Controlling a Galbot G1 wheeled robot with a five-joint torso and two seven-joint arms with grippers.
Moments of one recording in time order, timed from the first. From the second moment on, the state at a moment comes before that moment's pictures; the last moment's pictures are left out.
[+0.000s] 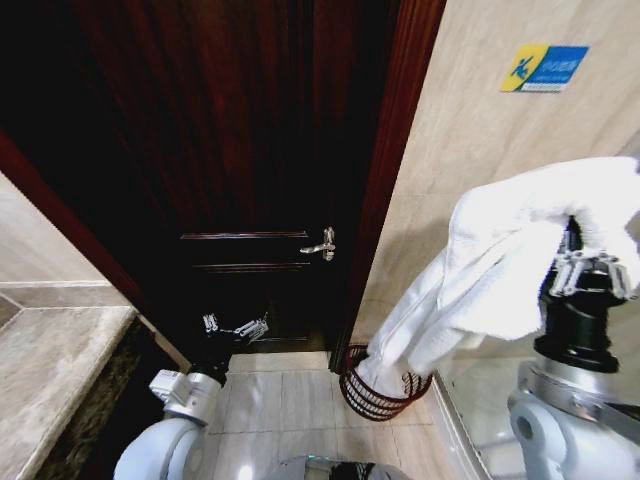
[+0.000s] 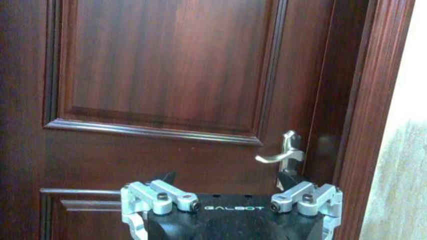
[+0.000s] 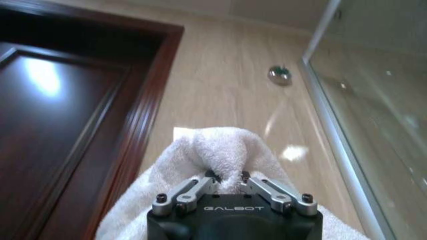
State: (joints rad) left arm 1.78 -1.55 -0.66 -2.48 -0.21 0.21 0.20; right arm -1.55 1.44 0.90 2.50 0.34 0.40 -0.06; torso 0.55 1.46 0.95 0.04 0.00
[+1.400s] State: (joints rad) left arm 1.78 -1.55 -0.66 -2.48 -0.21 0.21 0.20; right arm -1.48 1.46 0.88 2.04 0.33 0.60 -0.23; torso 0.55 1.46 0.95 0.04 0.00
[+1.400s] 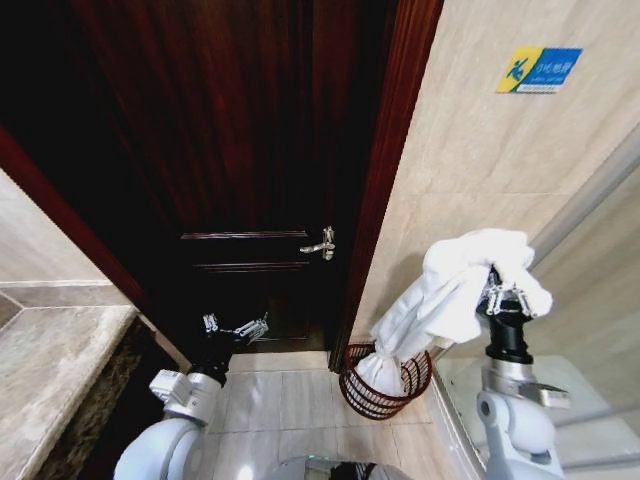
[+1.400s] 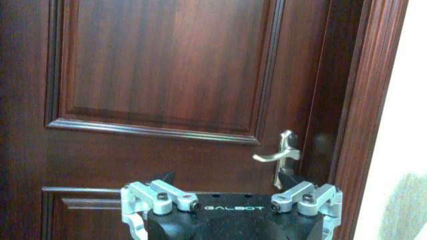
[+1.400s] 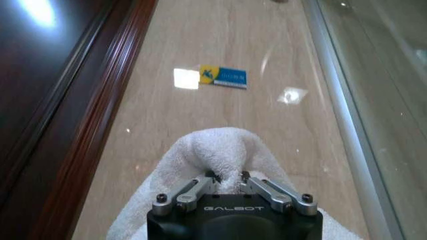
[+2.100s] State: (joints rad) left arm 1.78 -1.55 -0.66 -2.48 -0.21 0.21 0.20; right arm -1.45 1.47 0.85 1.63 0.35 0.75 -0.31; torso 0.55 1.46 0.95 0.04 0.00
